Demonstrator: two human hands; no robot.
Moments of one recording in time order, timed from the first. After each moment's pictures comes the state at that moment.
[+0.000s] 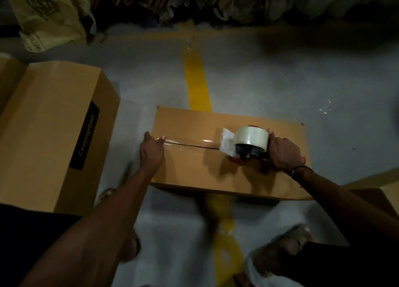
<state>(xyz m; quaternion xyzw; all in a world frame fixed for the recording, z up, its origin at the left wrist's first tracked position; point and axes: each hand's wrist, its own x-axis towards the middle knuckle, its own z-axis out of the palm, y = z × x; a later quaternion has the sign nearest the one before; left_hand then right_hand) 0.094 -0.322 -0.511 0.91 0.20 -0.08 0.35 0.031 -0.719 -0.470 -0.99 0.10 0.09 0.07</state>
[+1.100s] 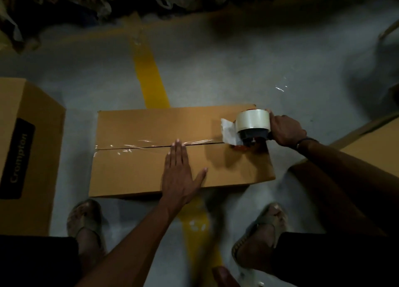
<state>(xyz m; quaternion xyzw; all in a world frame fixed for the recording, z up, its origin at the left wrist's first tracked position) -0.019 -0.503 -0.542 0.97 -0.19 -0.08 0.15 0.003 -0.873 -0.453 -0.98 0.10 0.17 0.08</state>
